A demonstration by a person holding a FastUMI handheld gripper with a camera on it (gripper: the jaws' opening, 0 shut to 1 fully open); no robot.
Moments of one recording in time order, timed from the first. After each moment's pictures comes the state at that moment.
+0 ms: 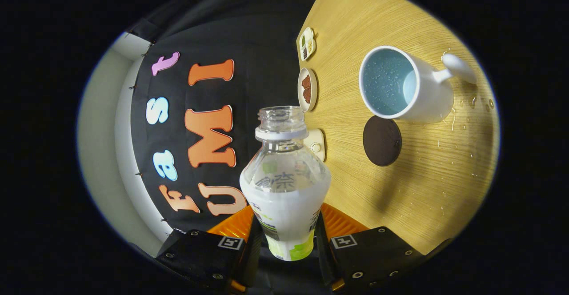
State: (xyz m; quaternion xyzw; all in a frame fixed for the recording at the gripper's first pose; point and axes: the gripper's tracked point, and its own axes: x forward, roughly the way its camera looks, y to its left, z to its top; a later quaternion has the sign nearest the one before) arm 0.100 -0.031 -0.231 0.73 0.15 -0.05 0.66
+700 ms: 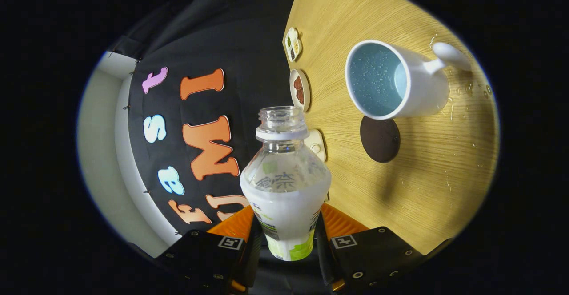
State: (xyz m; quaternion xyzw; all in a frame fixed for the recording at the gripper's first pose) arm 0.103 -0.042 -0.234 0.77 0.15 -0.05 0.62
